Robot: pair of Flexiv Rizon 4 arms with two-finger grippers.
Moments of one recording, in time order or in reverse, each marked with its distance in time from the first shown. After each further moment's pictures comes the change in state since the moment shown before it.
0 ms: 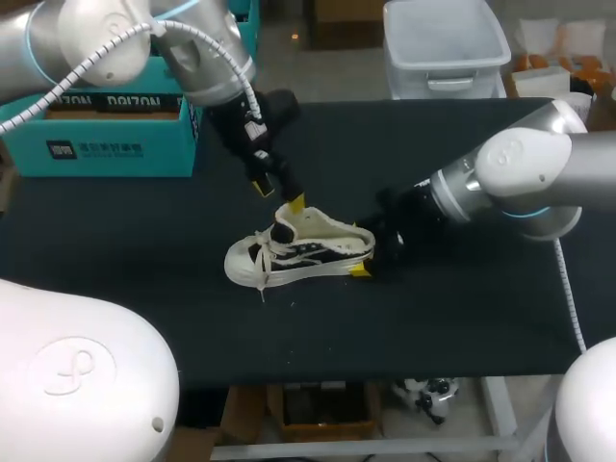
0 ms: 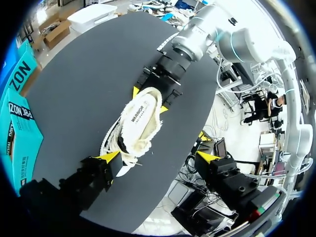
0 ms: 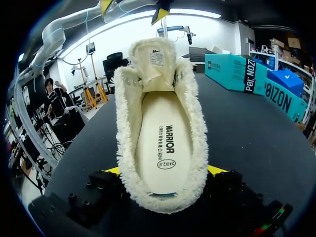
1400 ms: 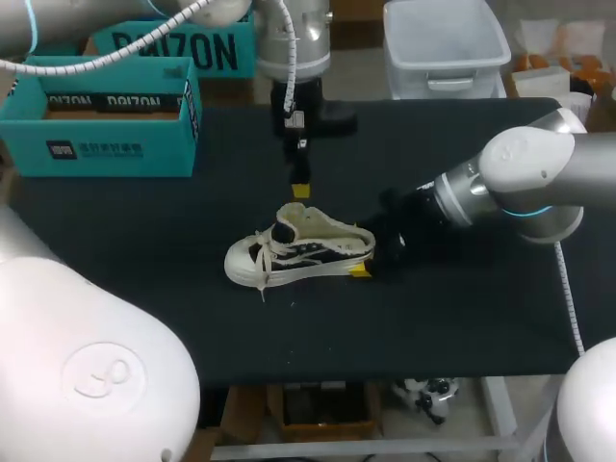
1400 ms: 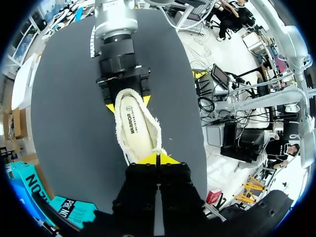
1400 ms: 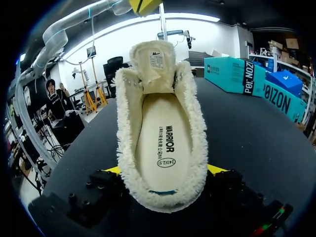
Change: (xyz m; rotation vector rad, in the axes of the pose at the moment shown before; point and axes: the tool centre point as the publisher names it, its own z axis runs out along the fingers) left arm -0.011 -0.041 0.014 -0.353 0.004 0.744; right arm 0.000 -0.003 0.001 -0.041 0.000 0.004
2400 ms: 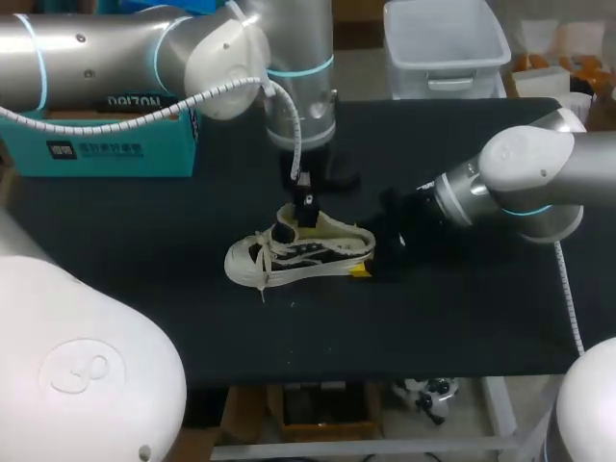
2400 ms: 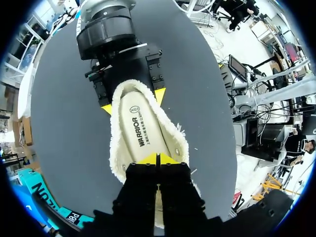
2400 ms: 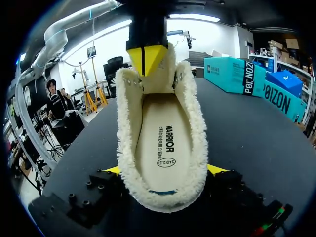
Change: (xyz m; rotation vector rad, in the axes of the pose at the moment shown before) left arm -0.027 -0.007 0.095 -0.005 -0.159 0.058; right arm 0.000 0.000 0.000 -0.001 0.000 0.000
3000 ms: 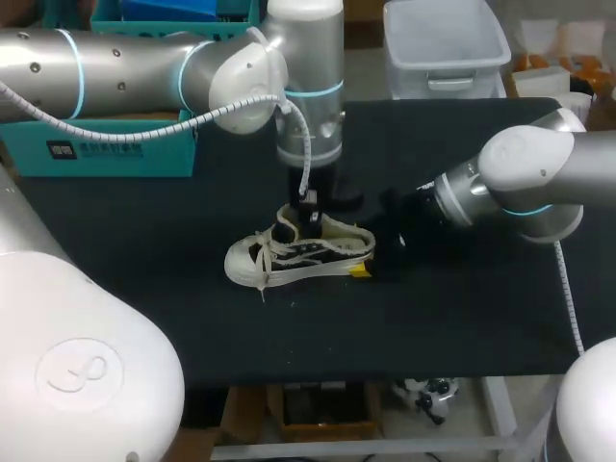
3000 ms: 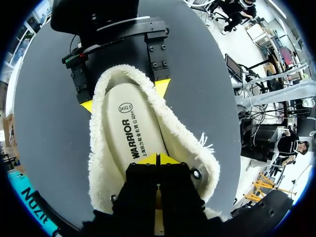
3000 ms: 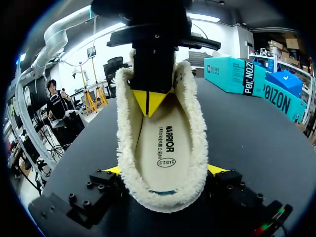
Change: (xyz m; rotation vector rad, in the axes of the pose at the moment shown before) left arm -0.001 0.000 0.045 -0.011 0.102 -0.021; right arm 0.000 0.000 0.000 0.000 0.000 0.000
